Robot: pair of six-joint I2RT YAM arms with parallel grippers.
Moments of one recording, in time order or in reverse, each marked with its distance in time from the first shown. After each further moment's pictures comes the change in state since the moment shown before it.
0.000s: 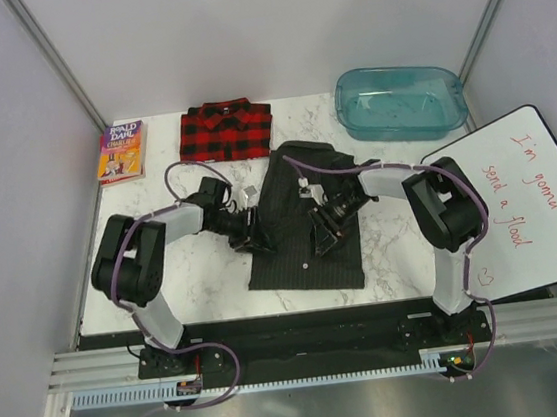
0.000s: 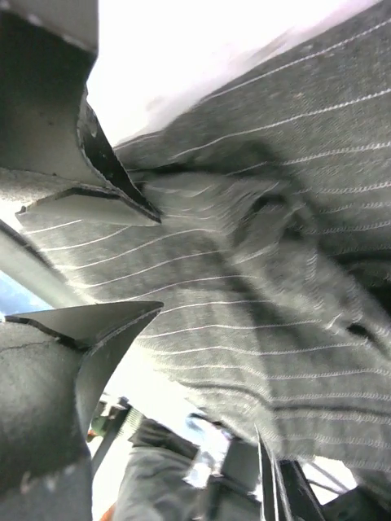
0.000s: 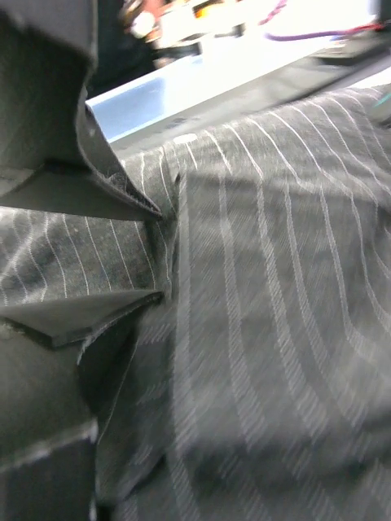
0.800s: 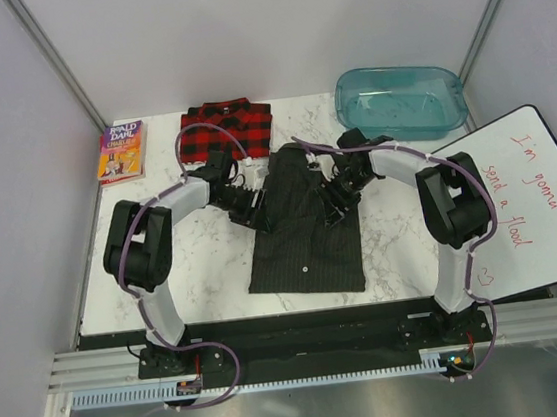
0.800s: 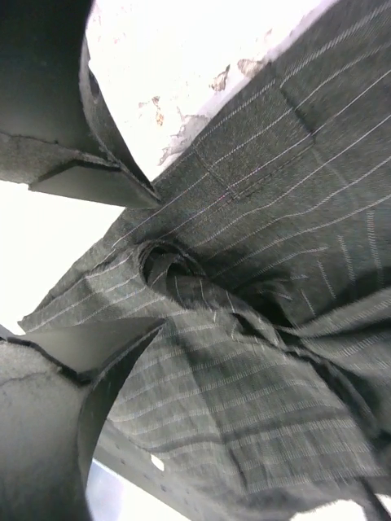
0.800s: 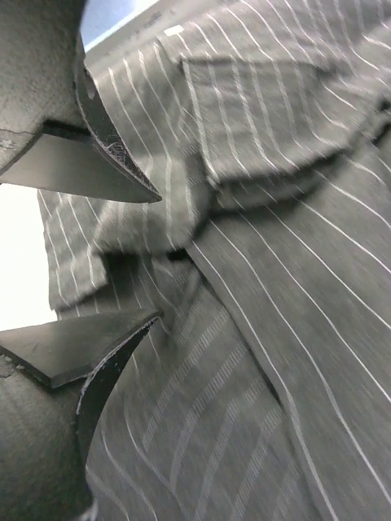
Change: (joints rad) left arm -0.013 0.066 0.270 -0.217 -0.121 0.431; right arm -0.060 -0.045 0.140 -0.119 0.251 -0.147
